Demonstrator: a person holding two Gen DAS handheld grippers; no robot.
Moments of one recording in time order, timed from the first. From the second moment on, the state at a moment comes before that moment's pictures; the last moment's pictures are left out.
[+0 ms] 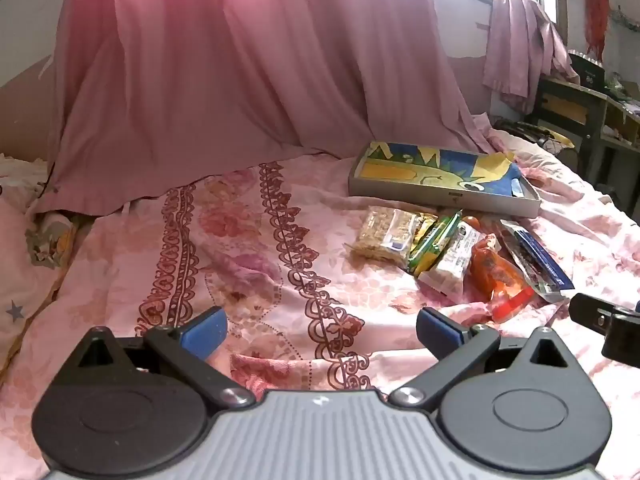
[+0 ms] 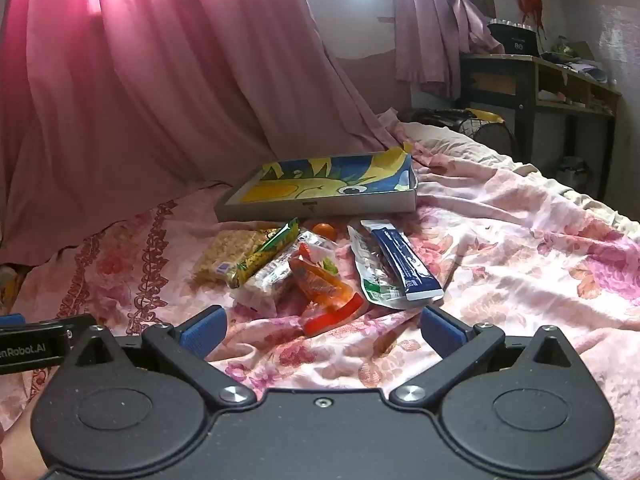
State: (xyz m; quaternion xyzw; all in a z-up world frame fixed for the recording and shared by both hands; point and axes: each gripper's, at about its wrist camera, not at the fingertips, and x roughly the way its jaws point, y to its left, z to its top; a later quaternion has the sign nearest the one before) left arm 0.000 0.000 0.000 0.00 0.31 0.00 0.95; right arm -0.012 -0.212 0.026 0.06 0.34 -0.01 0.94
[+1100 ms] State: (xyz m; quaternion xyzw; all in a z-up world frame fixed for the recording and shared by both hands) left arm 0.000 0.001 -0.001 0.00 0.31 0.00 0.95; right arm -0.012 -0.211 0.025 0.06 0.34 -0.01 0.94
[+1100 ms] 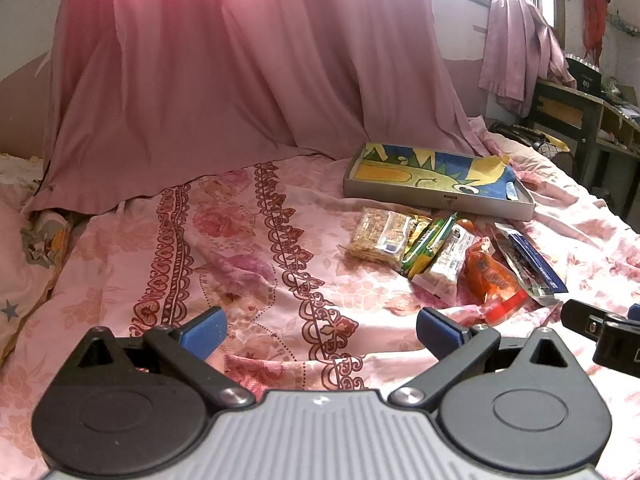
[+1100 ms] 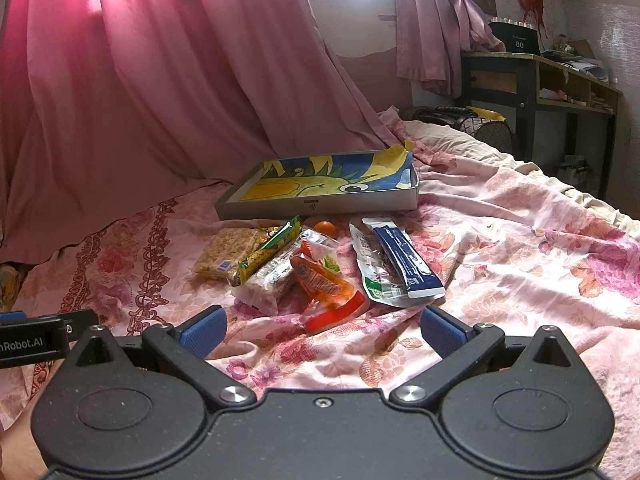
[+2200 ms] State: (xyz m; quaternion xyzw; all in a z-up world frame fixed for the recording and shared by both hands) left arm -0.003 -0.006 0.002 0.00 0.31 0.00 0.95; right arm -0.012 -0.210 0.026 0.06 0.35 -0.01 0.94
